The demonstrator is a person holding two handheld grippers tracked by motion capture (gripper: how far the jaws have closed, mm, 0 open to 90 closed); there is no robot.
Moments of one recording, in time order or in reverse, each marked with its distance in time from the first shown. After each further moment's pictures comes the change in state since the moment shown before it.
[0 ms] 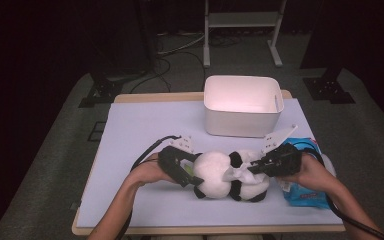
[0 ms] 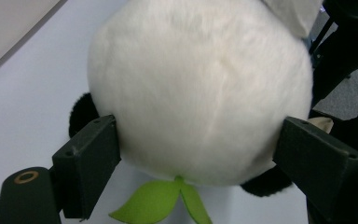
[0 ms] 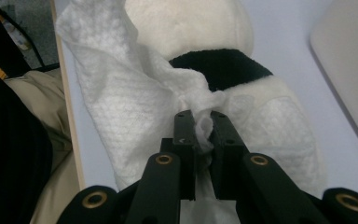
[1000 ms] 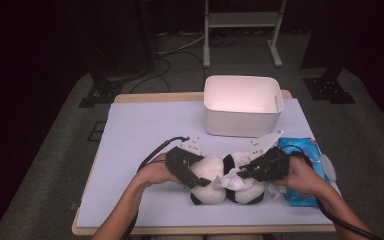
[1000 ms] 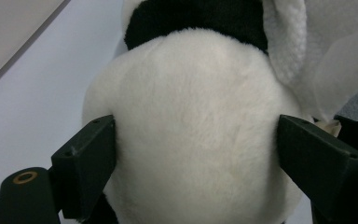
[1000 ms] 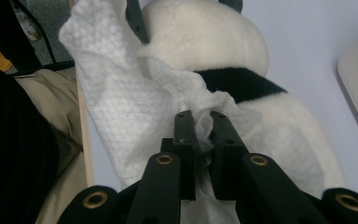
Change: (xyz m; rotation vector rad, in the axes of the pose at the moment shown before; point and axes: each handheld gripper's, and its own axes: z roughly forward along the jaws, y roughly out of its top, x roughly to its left) left arm -0.009 0.013 0.014 0.018 0.020 0.048; right arm 0.019 0.020 0.015 0.006 0.022 -0.078
